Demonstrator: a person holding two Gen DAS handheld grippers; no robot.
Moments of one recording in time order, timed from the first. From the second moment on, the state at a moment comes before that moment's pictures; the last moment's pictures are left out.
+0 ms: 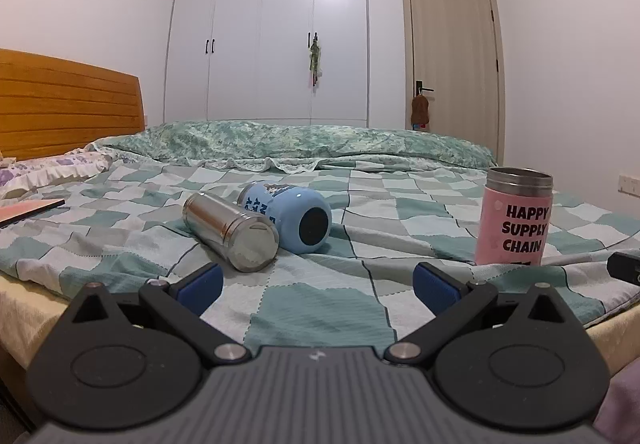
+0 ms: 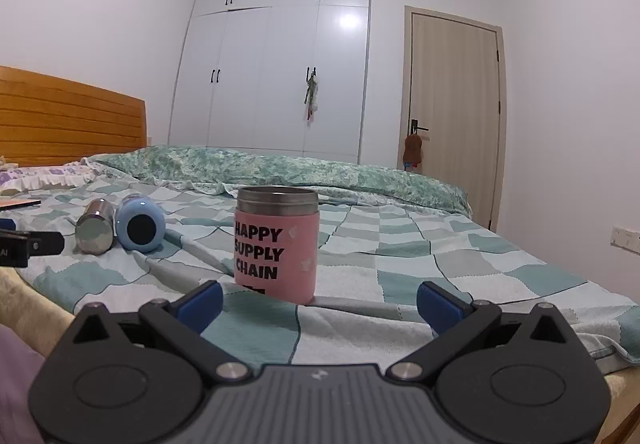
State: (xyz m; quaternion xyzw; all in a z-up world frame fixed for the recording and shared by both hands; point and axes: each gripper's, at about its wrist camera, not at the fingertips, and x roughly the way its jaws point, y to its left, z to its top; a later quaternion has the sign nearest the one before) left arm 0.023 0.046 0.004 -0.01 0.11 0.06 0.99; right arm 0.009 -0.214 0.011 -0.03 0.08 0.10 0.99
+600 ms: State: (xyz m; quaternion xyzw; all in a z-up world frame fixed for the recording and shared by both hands) left arm 0.021 0.045 0.004 -0.01 0.10 0.06 0.99; right arm 0.006 -0.213 0.011 -0.04 0.08 0.10 0.99
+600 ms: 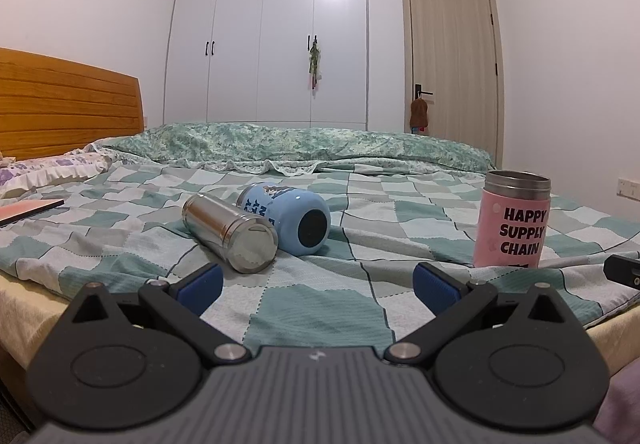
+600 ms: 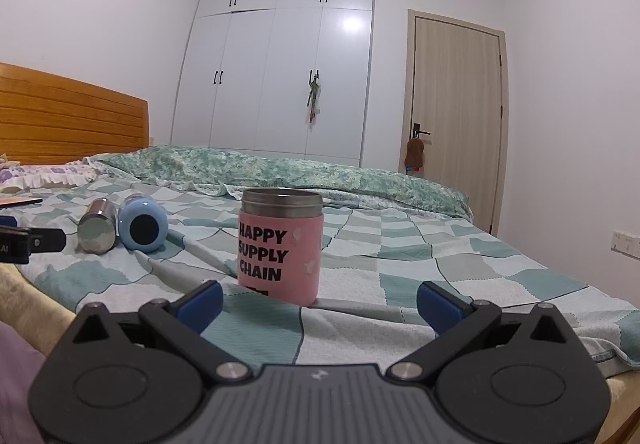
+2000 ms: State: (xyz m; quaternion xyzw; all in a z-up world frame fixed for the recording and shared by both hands) left arm 0.021 0.041 0.006 -0.01 0.10 0.06 0.99; right arm 0.005 -0.211 0.011 -0.04 0.08 0.10 0.99
